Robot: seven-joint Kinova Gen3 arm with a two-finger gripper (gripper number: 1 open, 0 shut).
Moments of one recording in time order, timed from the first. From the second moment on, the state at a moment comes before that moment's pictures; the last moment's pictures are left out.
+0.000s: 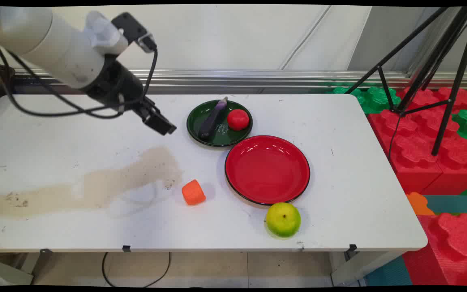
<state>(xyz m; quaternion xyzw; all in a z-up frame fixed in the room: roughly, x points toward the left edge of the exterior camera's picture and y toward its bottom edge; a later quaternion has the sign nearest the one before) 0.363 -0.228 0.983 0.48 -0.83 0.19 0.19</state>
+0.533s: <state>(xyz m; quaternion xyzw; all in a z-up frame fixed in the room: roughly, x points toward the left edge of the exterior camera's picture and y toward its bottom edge) 0.355 -0.297 0.984 0.51 -0.82 0.22 0.16</state>
